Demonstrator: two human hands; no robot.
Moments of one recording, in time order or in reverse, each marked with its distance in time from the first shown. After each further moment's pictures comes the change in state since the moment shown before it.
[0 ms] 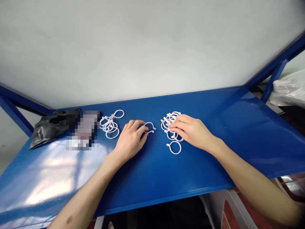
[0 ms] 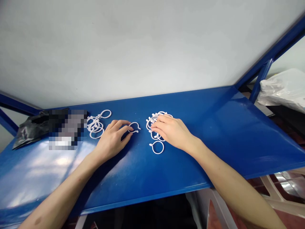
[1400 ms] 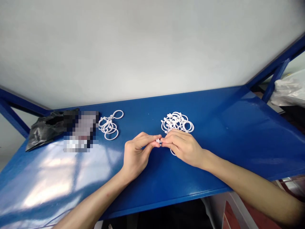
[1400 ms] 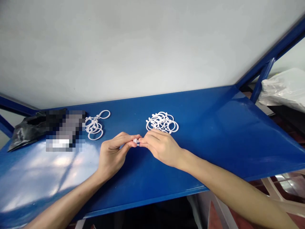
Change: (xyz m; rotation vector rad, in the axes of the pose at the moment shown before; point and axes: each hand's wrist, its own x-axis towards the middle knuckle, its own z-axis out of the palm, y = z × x) left_hand -0.009 0.054 -0.007 -0.815 0.300 -0.182; right_hand -0.004 -0.042 0.029 0.298 0.241 -0.140
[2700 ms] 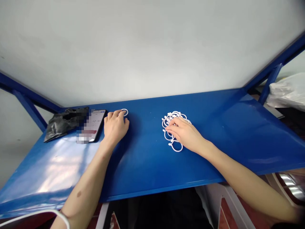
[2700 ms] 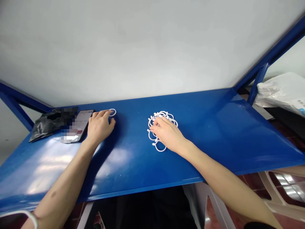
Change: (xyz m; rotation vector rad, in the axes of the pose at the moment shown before) left_hand 0.041 -0.080 -0.077 1.096 -0.018 -0.167; right_hand -0.001 0.024 -0.016 -0.382 -0.260 0.124
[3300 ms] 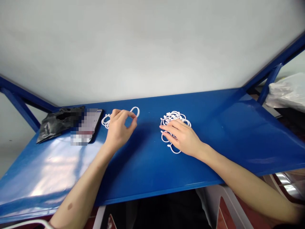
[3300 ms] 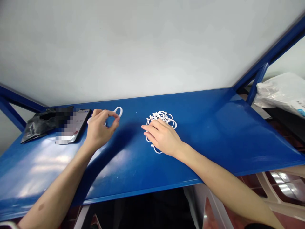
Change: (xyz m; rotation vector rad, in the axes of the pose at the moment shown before) left_hand -0.006 0.034 -0.025 -0.386 0.182 0.171; right_hand 0.000 -0.015 -0.001 0.109 0.154 -0.055
